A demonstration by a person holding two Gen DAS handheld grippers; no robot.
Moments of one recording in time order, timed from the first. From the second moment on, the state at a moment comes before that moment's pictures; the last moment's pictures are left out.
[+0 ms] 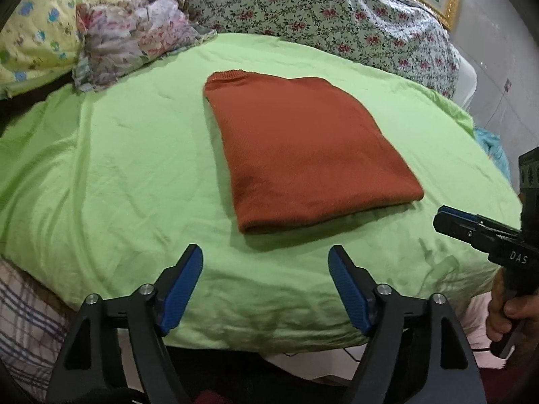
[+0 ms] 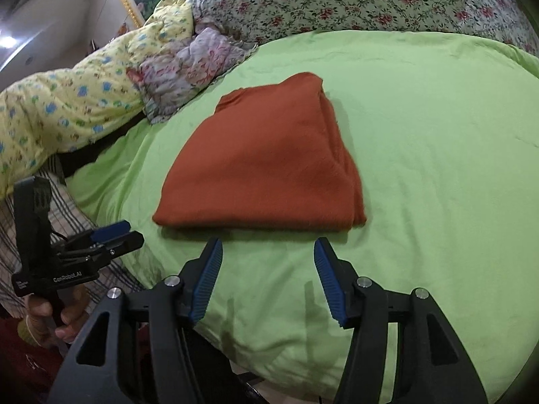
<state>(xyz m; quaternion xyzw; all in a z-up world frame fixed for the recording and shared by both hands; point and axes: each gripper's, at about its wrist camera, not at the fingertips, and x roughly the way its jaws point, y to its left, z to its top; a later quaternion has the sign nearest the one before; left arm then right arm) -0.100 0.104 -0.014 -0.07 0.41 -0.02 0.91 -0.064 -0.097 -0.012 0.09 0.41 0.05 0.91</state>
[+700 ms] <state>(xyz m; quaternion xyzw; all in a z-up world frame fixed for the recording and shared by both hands) -0.099 0.138 0.006 -0.08 0.38 0.03 0.92 -0.062 -0.046 -0.007 0.00 0.39 0.05 0.92</state>
